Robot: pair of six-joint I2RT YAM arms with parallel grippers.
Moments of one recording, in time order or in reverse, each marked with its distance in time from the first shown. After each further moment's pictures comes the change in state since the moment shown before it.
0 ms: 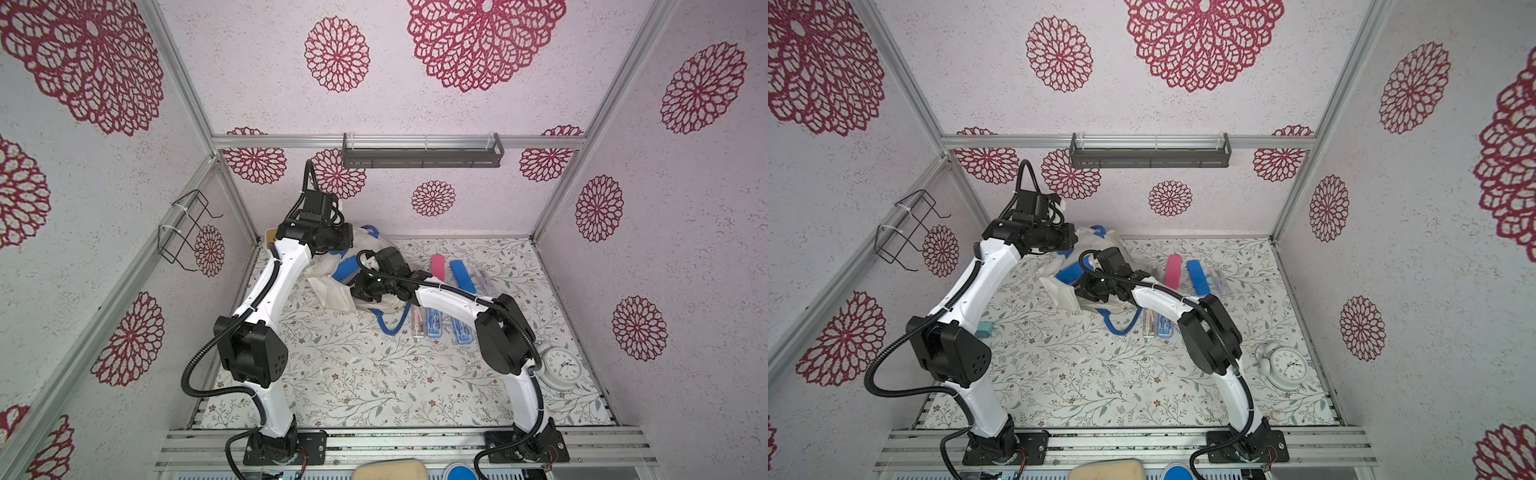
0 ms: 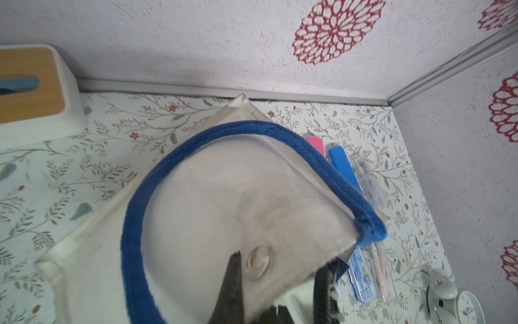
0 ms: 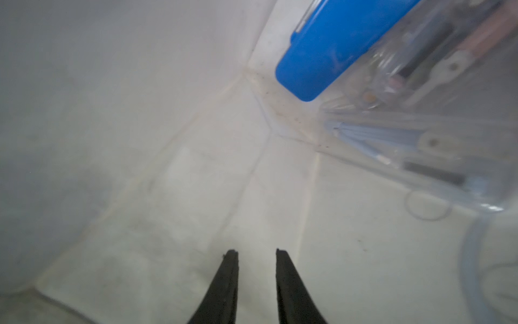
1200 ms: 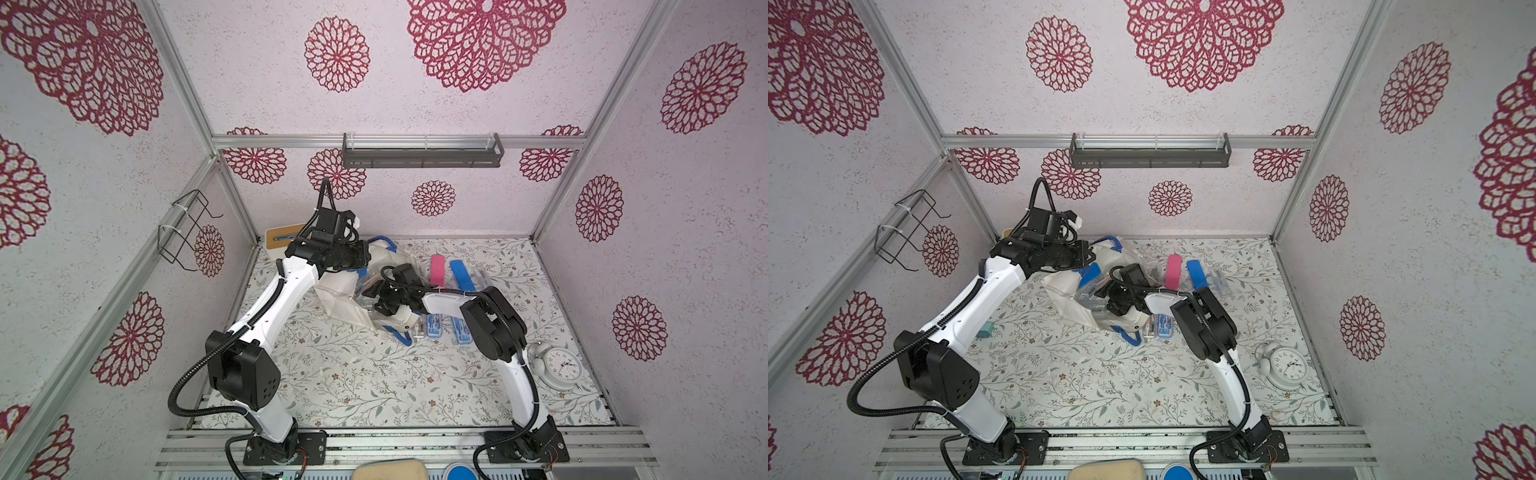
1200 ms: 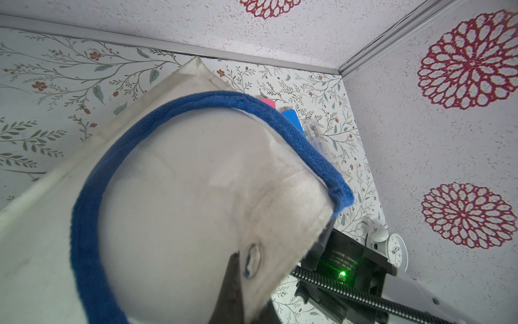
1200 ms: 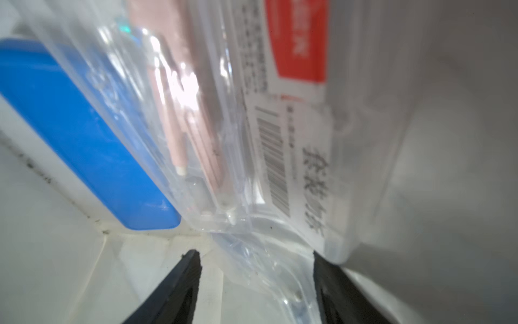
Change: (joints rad) left arm -0.103 -0.140 -0.204 0.085 0.090 -0.117; right arm -0.095 0.127 -0.233 0.309 0.035 0.323
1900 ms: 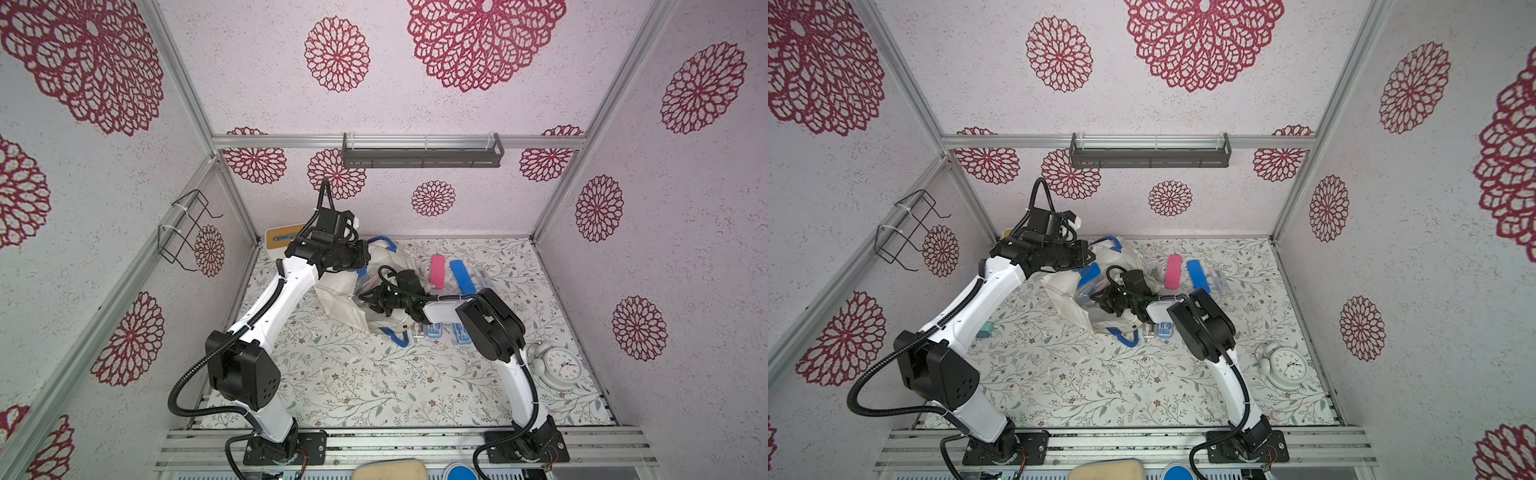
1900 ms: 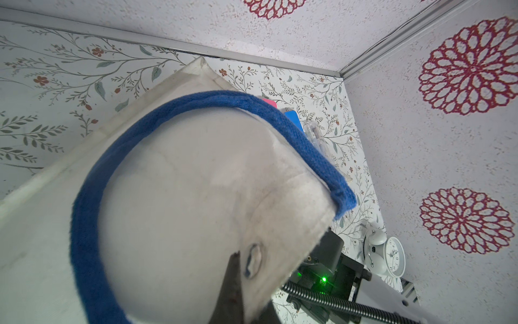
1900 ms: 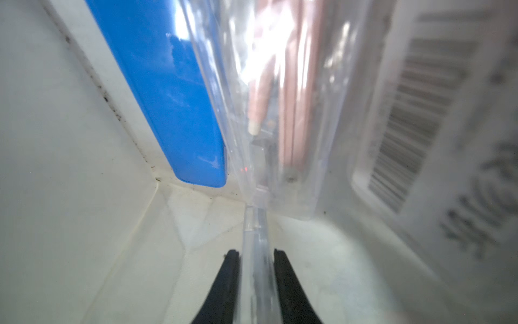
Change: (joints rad) left arm 0.001 0.000 0.000 -0.004 -0.007 -0.032; right arm 0.009 0.005 -0.101 0.343 -0.110 0.077
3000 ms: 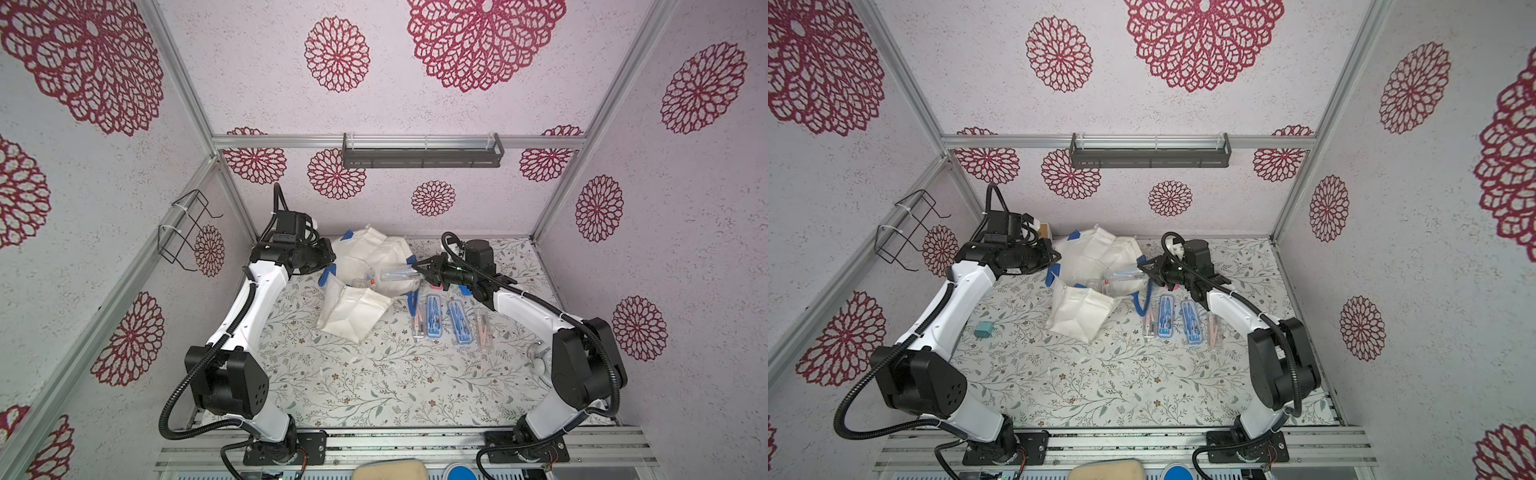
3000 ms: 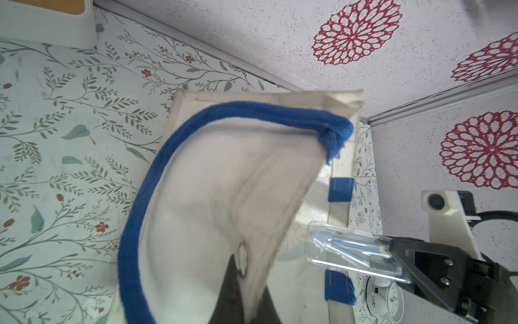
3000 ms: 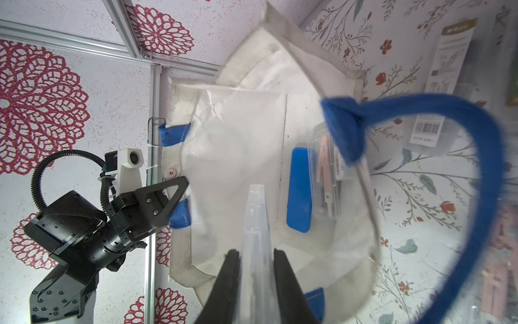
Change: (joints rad) left arm 0.232 -0.087 -0.101 -0.006 0.050 -0.031; right arm -0.280 -0.620 -0.232 -0.372 -0.101 -0.295
